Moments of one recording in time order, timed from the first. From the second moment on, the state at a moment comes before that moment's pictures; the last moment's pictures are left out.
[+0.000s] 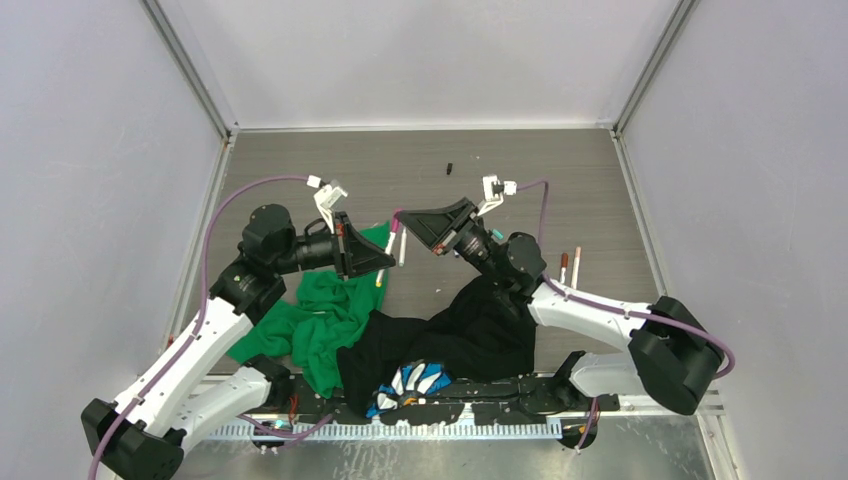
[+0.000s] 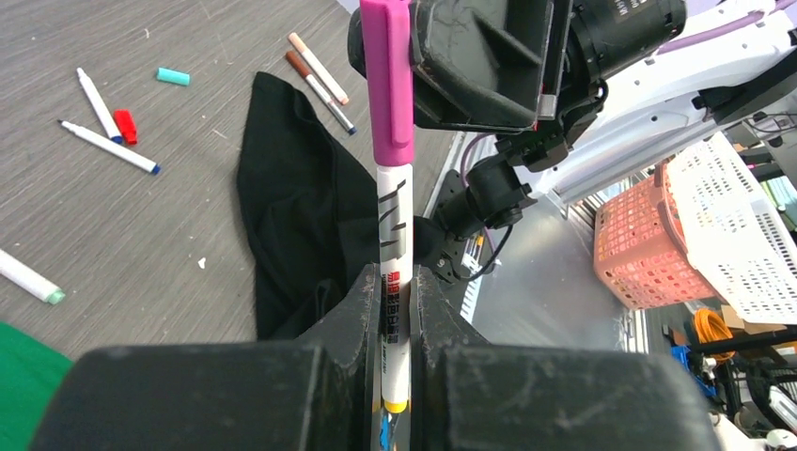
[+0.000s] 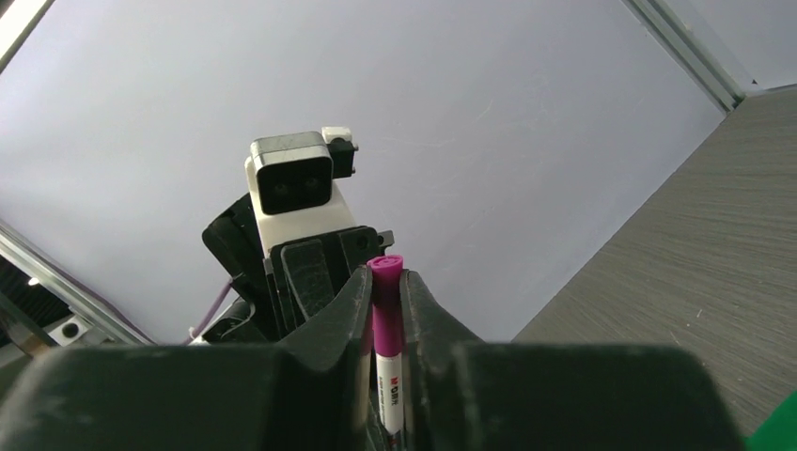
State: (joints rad) left arm -0.50 0.87 0.81 -0.09 0.76 -0.51; right arm 0.83 1.26 0.60 1.14 -0.13 1.00
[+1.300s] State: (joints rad) left arm -0.49 0.87 0.82 -0.06 0.82 -0.45; right arm 0.70 1.20 0.95 0.45 -0.52 0.71
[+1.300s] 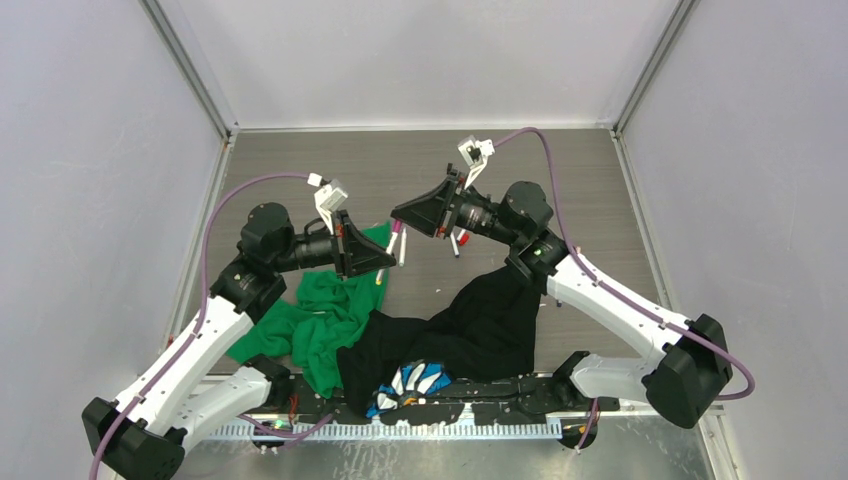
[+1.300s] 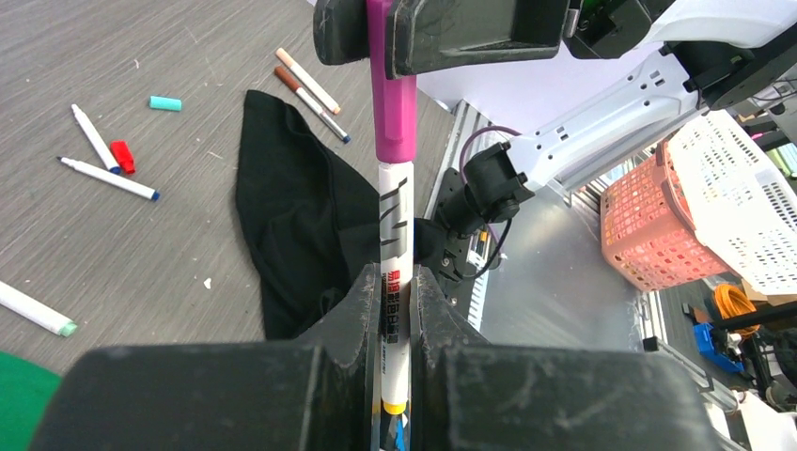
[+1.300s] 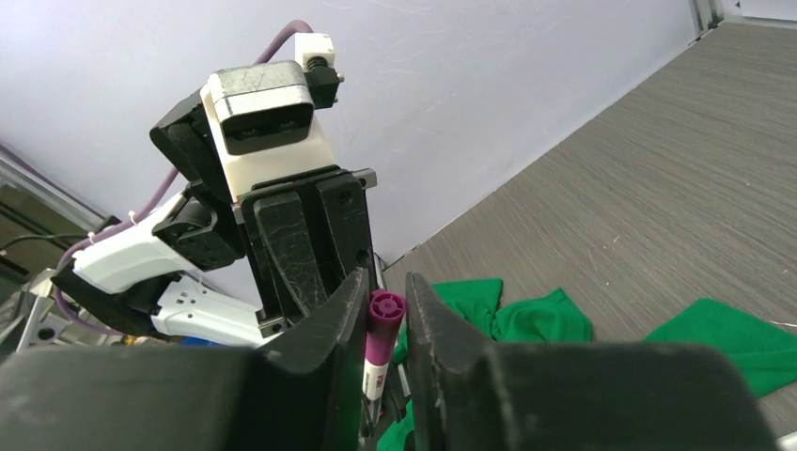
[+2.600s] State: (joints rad) left arm -0.49 0.81 0.76 -0.21 0.84 -0.46; right arm 0.75 1.26 0.81 0.65 -0.62 0.79
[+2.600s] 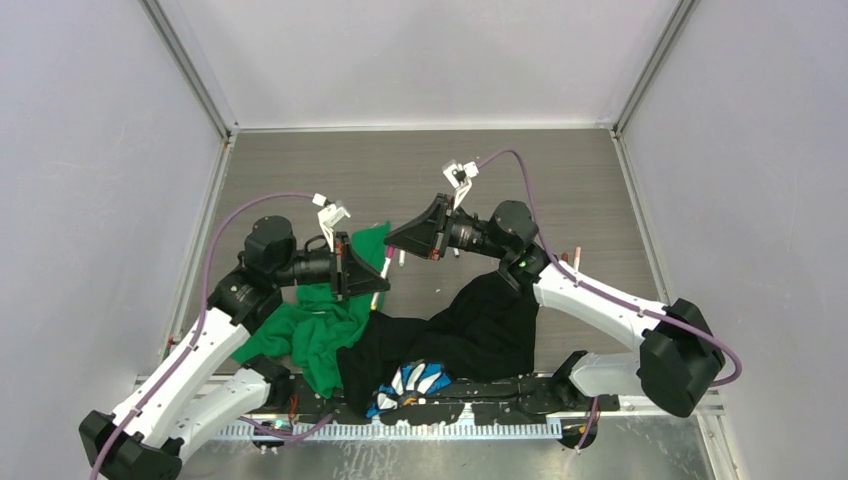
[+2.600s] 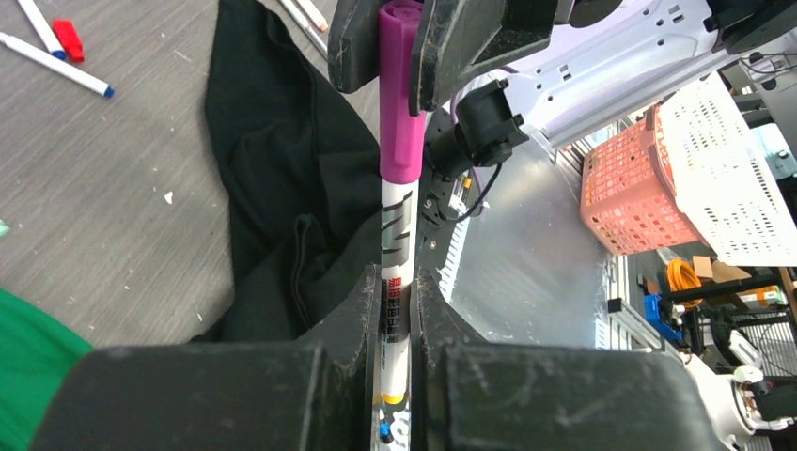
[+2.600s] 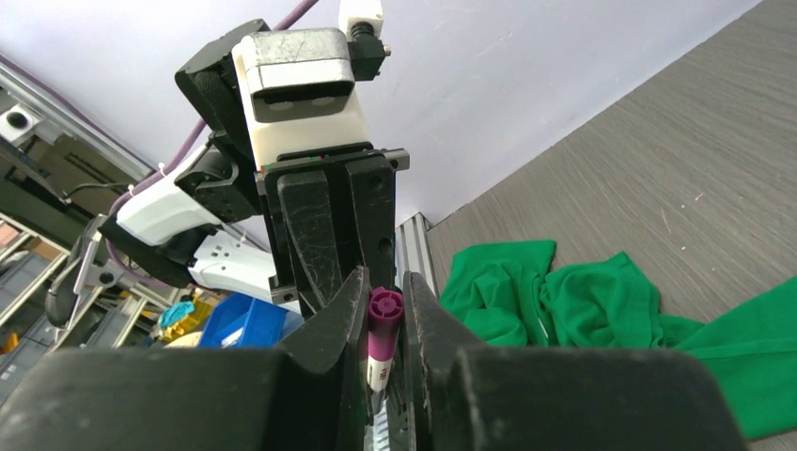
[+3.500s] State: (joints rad) left arm -0.47 0.84 0.89 -0.24 0.83 -0.30; right arm 0.67 1.14 0.88 0.04 -0.23 0.63
